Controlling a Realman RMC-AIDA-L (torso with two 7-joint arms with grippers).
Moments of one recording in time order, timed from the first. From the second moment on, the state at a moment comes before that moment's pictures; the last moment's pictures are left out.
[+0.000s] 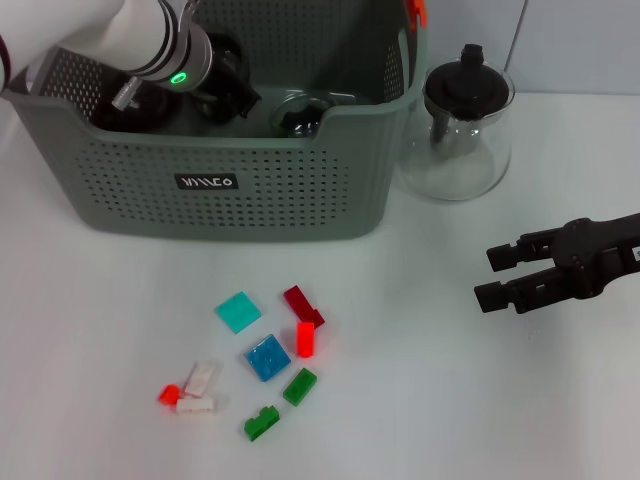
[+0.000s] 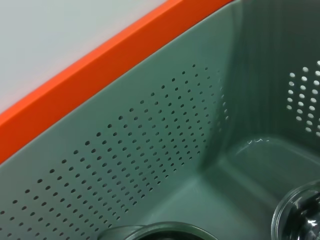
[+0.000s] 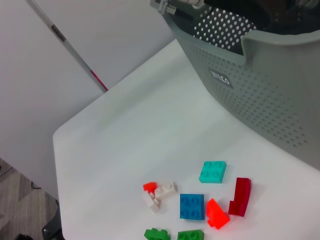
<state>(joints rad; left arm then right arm) -1.05 -2.09 1.07 0.59 2.86 0.73 -2.40 0.69 1.97 -0.74 -0.77 -2.23 -1.79 1.89</state>
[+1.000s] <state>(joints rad) -1.04 -2.09 1.09 0.60 2.86 0.72 -2.39 0.69 1.97 -0.74 -0.77 -2.23 -1.79 1.89</state>
